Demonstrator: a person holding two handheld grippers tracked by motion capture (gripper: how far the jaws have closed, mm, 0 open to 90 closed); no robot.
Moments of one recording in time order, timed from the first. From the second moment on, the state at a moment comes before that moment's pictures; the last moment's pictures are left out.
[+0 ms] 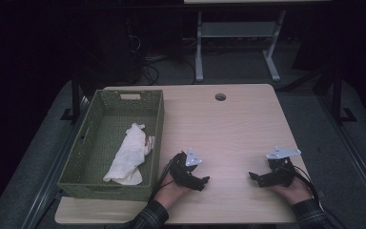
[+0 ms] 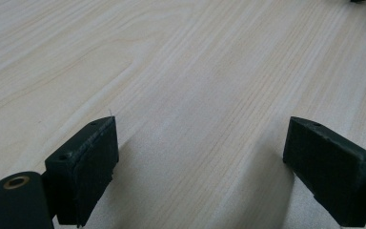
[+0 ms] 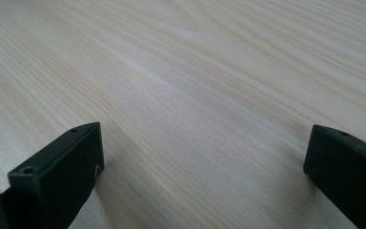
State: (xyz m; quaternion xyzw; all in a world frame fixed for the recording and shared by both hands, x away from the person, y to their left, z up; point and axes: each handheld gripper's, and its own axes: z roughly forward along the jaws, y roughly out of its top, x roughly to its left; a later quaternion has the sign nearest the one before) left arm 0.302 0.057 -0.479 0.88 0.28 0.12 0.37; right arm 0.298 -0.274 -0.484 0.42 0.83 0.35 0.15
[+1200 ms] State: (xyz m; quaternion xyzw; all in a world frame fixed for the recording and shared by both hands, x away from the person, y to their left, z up) left arm 0.307 0.052 -0.454 0.87 0.31 0.13 0.35; right arm 0.298 -0.273 -0.484 0.41 0.83 0.35 0.15
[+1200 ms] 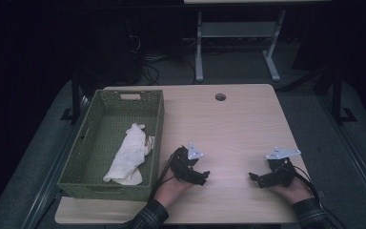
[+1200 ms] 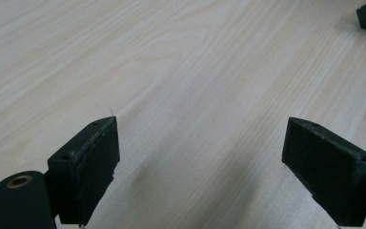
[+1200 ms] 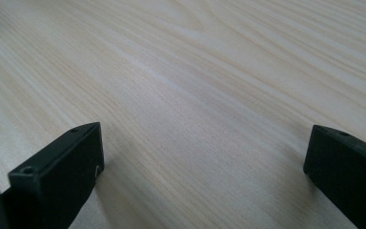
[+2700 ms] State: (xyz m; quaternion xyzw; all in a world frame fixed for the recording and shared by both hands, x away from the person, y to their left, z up) left arm 0.314 0.061 -0.400 0.86 0.31 0.14 0.38; right arm 0.298 -0.274 -0.484 0.41 0.83 0.35 0.15
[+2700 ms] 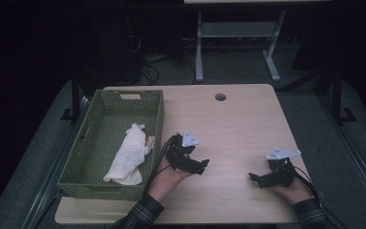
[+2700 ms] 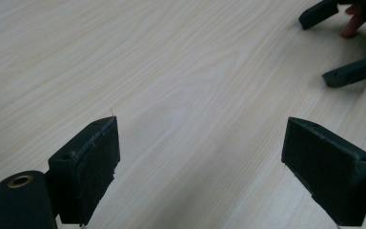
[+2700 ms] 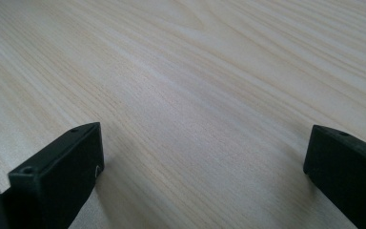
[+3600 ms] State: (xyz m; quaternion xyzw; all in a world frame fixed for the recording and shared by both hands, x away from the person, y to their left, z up) left arm 0.329 0.073 -0.367 0.85 0.28 0.11 0.43; right arm 0.297 -0.273 -0.484 0.41 0.83 0.35 0.15
